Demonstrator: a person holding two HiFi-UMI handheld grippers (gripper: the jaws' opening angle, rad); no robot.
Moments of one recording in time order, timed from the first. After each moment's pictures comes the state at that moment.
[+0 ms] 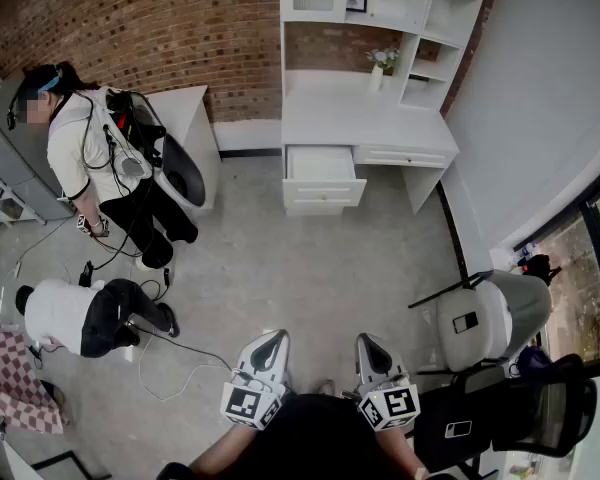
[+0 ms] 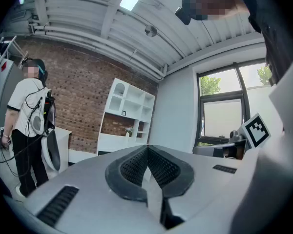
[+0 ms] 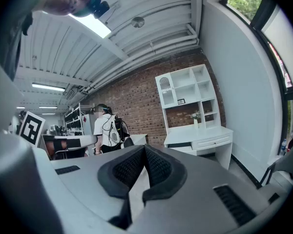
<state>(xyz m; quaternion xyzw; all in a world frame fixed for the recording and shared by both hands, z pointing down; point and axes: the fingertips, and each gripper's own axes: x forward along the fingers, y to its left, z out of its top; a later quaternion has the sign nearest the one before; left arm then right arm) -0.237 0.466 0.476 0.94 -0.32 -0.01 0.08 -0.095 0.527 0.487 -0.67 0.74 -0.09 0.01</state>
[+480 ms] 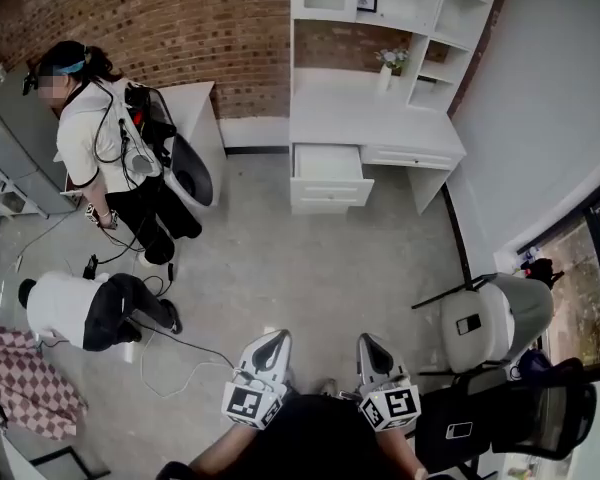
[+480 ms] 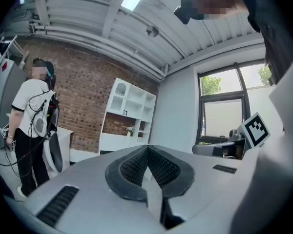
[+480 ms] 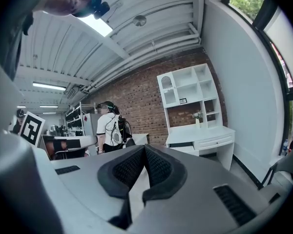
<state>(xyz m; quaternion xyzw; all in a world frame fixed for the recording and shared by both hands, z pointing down) -0.254 0.453 0.477 0.94 -0.32 0.00 0.09 -0.112 0.511 0.486 -0.67 0.74 -0.09 0.01</state>
